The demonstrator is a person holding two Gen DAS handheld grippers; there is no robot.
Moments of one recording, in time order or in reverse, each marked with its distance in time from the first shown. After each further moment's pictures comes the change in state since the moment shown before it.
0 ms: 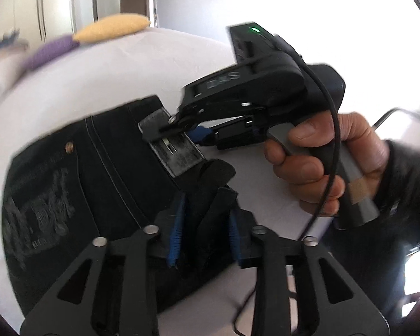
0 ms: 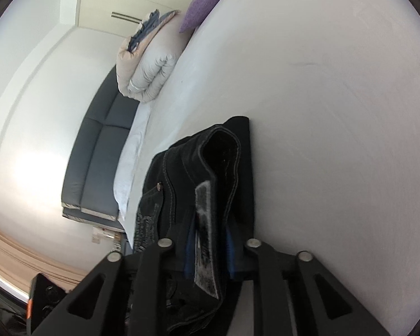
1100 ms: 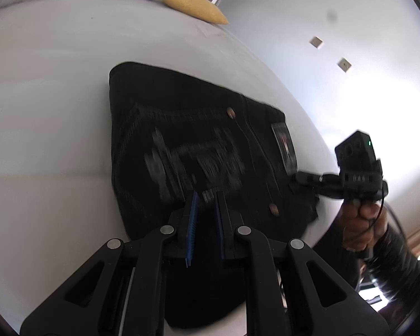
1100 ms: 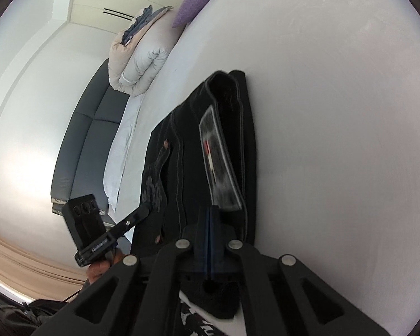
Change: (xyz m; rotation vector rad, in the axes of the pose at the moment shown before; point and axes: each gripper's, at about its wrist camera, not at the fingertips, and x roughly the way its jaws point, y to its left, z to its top) left arm -0.042 0.214 -0.061 -0.430 -0.047 -0.134; right arm -0.015 0.023 -0.064 -0.013 0.010 -0.086
